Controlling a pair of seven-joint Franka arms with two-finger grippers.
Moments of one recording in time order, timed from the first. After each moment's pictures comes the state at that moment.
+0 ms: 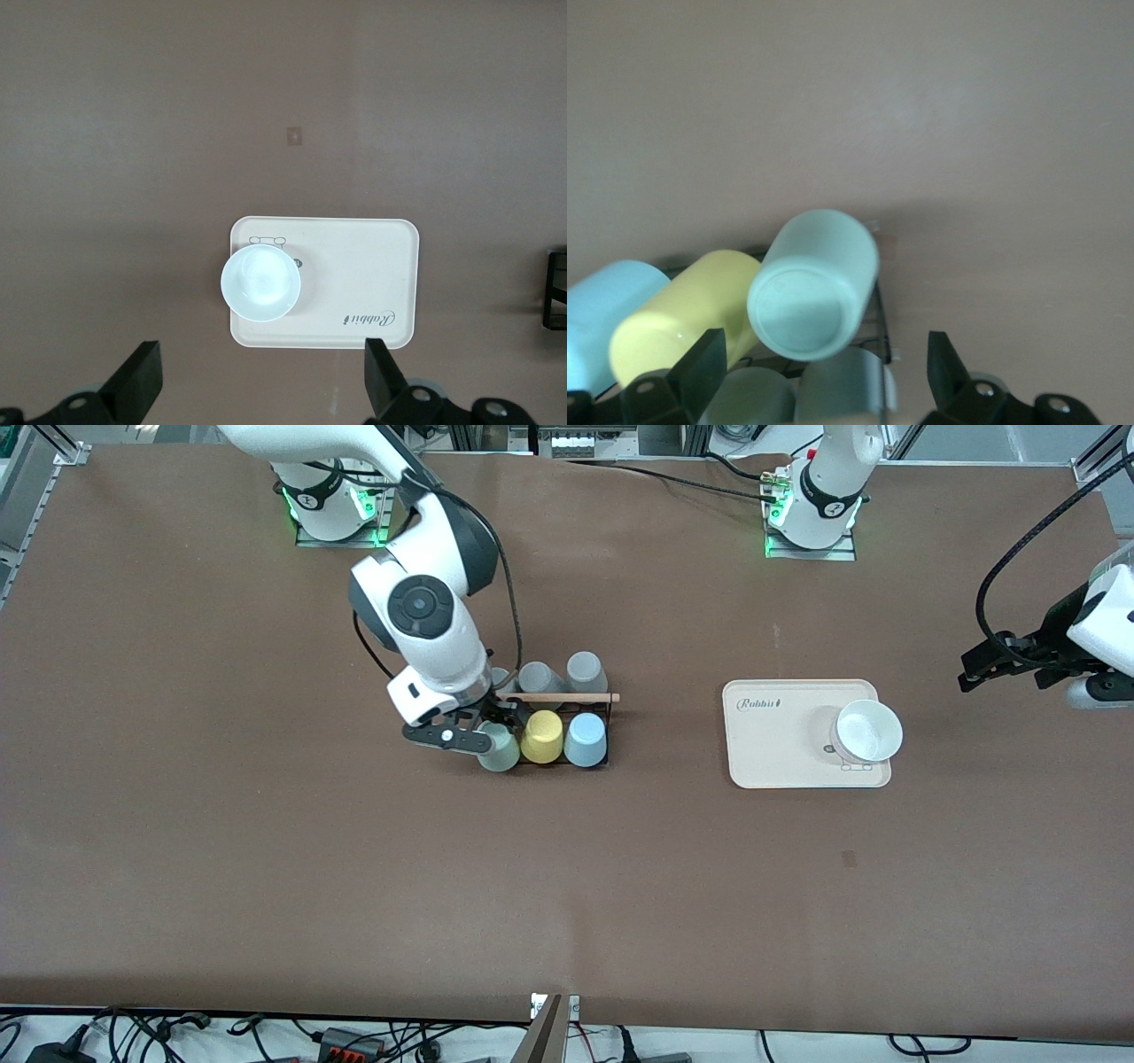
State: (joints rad) left arm 0.03 0.04 -0.02 -1.62 0.00 1.69 -0.05; right arm 0.39 0.44 0.24 -1.63 -0.12 2.10 0.87
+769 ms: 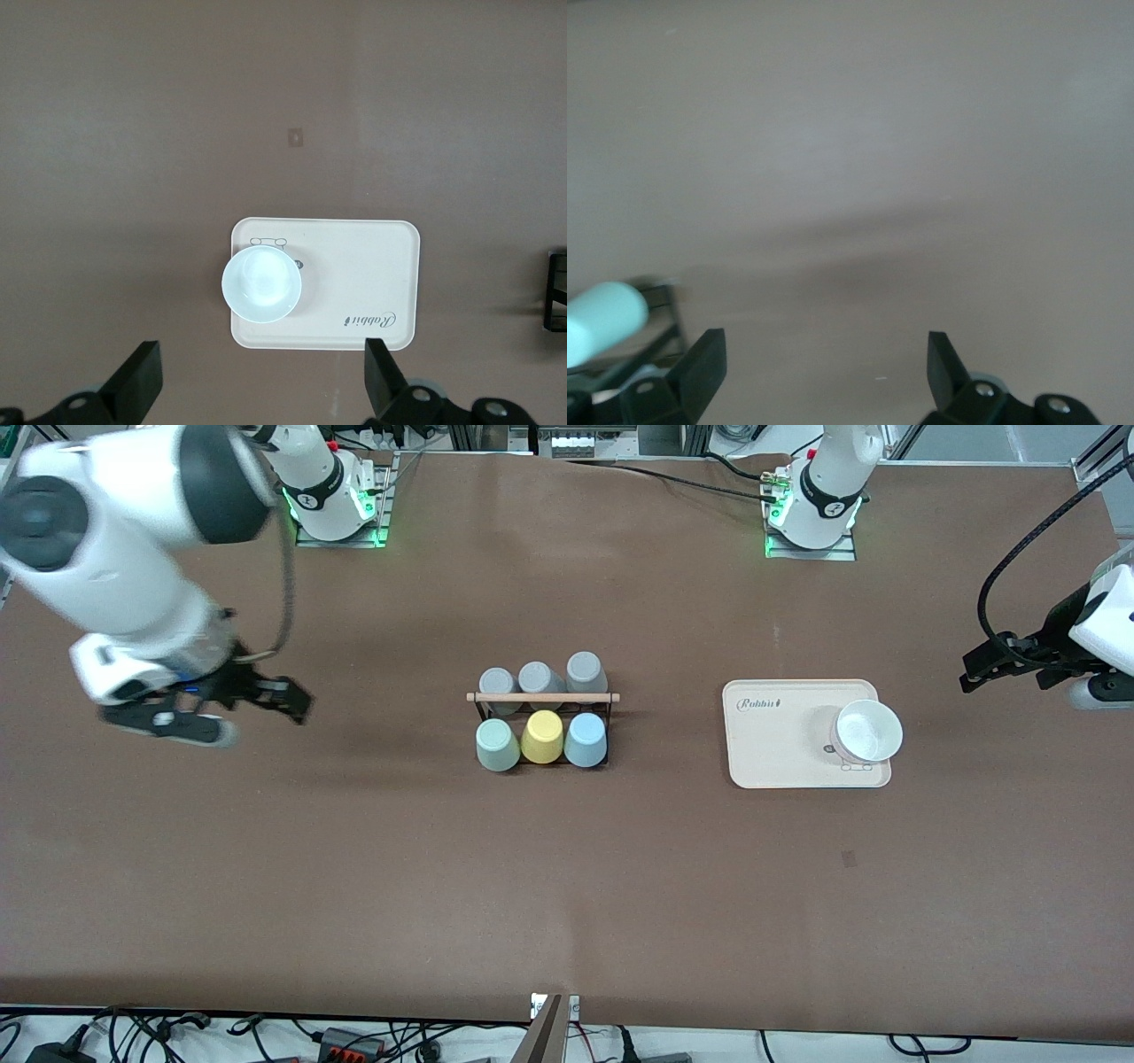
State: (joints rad) left arm 0.03 0.04 -0.02 -1.62 0.00 1.69 -0.05; right arm -0.02 0.17 0.21 -1.58 -0.11 1.76 0.38
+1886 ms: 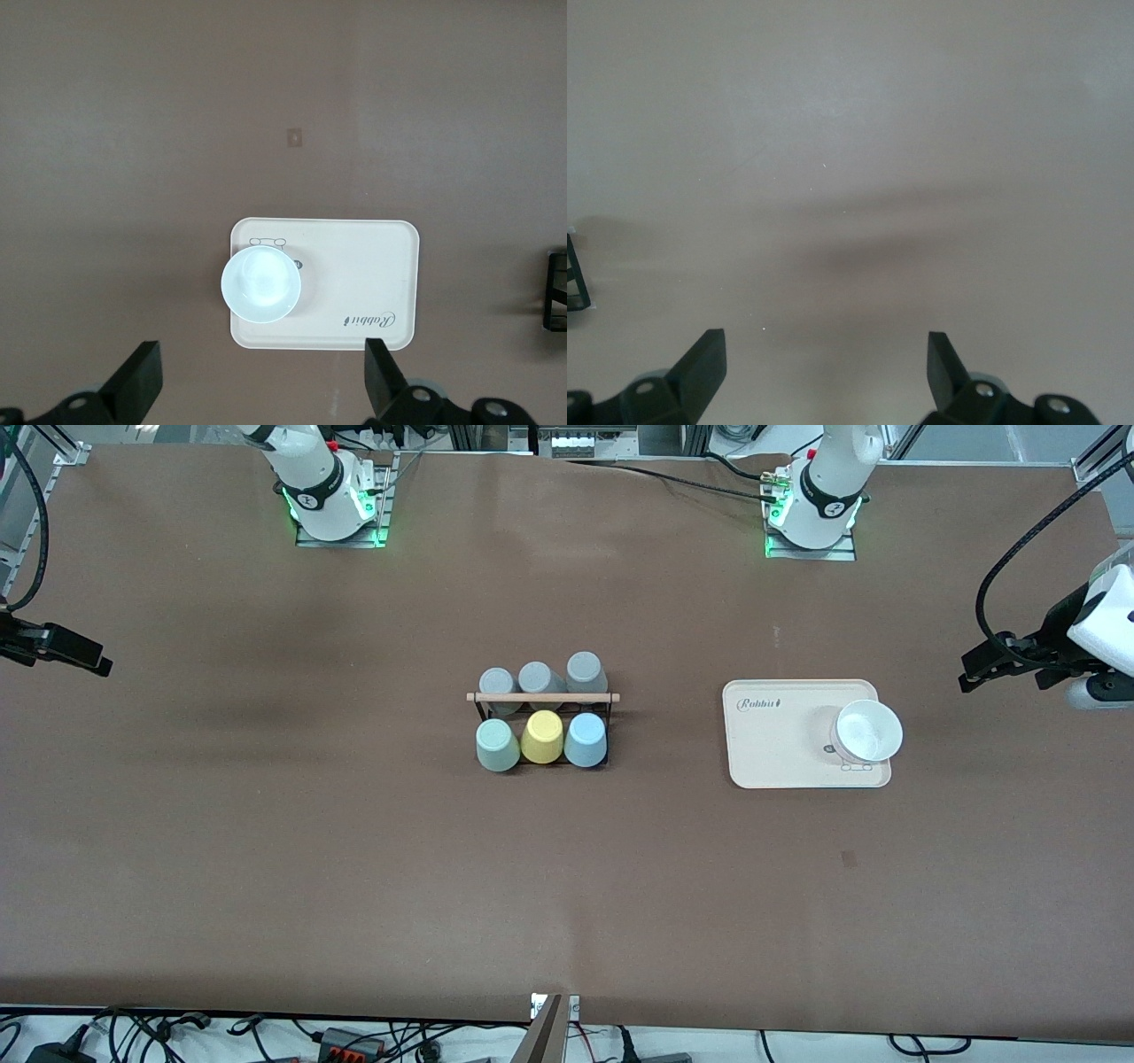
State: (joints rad) left arm 0.03 0.04 -0.02 -1.62 0.00 1.69 -0.05; right arm -0.05 0.09 -0.07 -1.57 -0.02 1.60 0.00
